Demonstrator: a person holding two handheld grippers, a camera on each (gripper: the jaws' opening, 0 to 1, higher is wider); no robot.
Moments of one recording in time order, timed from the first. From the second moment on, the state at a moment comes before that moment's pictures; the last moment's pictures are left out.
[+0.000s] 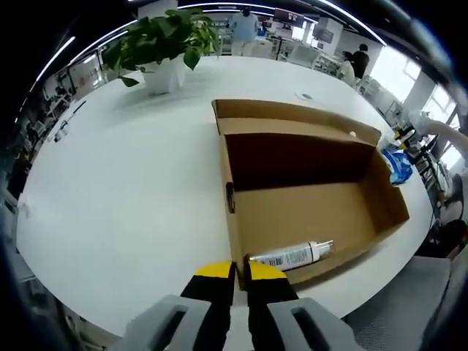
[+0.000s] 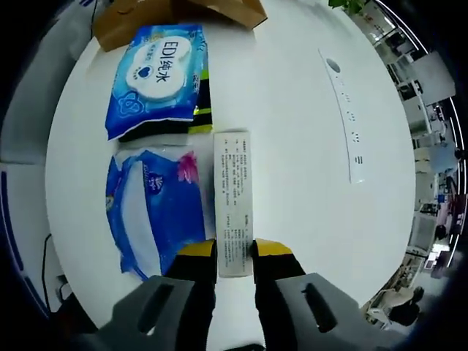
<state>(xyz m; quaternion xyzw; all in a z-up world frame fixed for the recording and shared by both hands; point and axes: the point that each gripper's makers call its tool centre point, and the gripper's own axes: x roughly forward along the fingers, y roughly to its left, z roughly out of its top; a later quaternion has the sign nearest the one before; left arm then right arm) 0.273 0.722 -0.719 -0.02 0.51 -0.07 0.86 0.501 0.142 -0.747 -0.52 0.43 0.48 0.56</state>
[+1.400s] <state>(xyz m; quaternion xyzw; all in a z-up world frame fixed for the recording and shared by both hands) 0.281 0.698 -0.675 0.06 0.45 -0.16 0.88 0.468 0.176 -0.668 -0.37 0.39 0.40 0.74</state>
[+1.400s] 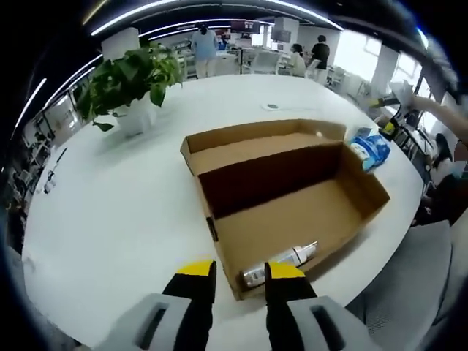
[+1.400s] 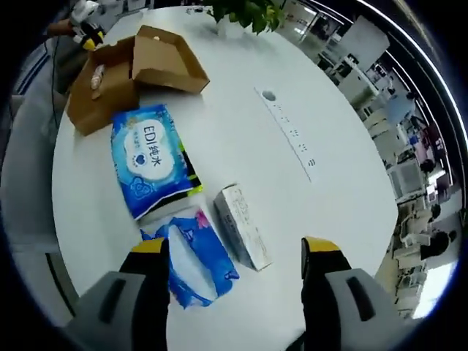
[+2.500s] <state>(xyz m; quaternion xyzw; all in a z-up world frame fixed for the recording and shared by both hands) 0.302 0.650 -0.683 0.22 0.46 -0.36 0.78 0.355 0.203 -0.618 -0.21 0.32 0.32 0.87</state>
